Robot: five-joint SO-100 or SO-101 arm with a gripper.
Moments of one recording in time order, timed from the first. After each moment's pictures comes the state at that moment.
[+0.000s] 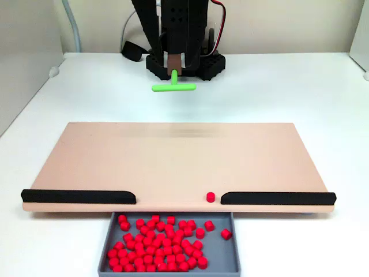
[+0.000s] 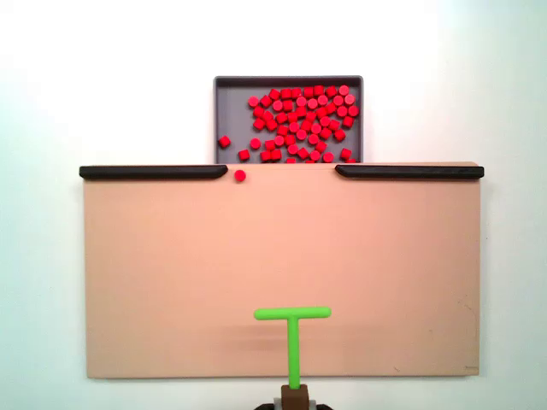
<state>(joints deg) 4.4 110.1 106.3 86.4 -93.0</state>
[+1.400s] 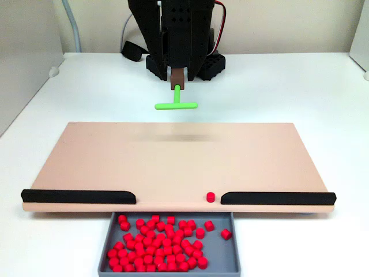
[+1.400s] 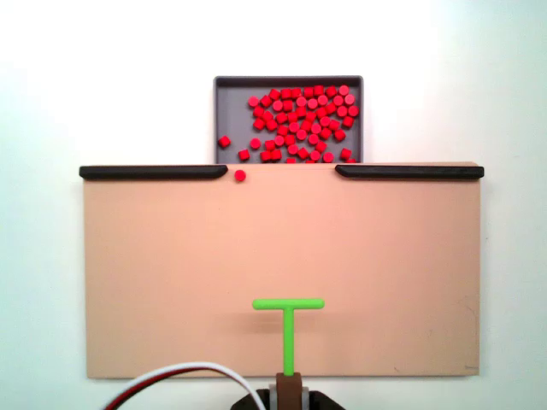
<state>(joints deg) 3.3 104.8 106.3 84.6 -90.9</state>
